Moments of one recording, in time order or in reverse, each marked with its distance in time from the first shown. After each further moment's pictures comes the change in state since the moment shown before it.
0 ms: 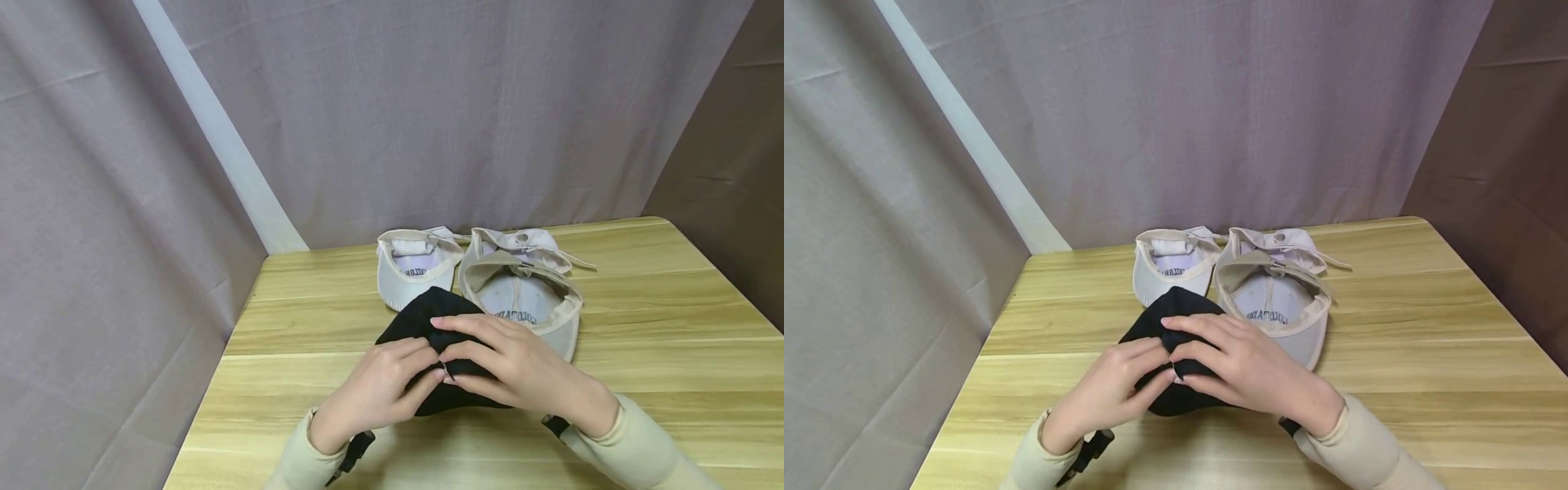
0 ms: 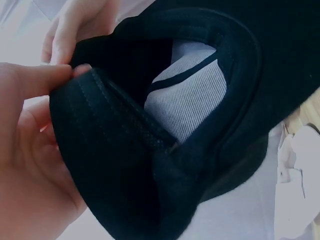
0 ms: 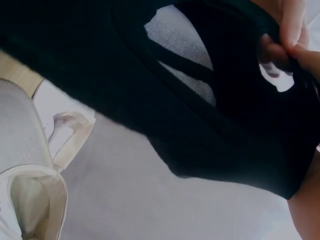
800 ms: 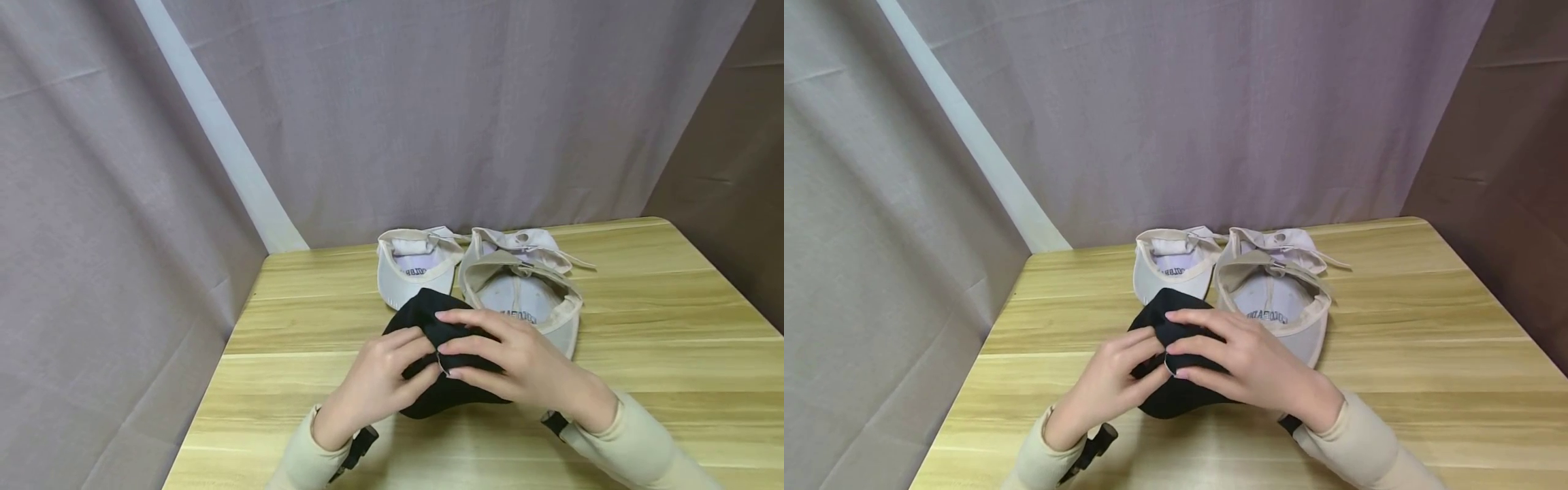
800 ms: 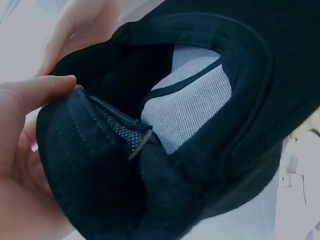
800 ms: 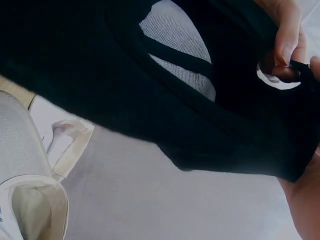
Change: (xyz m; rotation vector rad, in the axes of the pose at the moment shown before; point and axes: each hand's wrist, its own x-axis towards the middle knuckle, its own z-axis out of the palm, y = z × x) left_hand 0.004 0.000 0.000 -0.027 0.136 -0.064; right_hand 0.004 0.002 -0.002 0.083 0.073 0.035
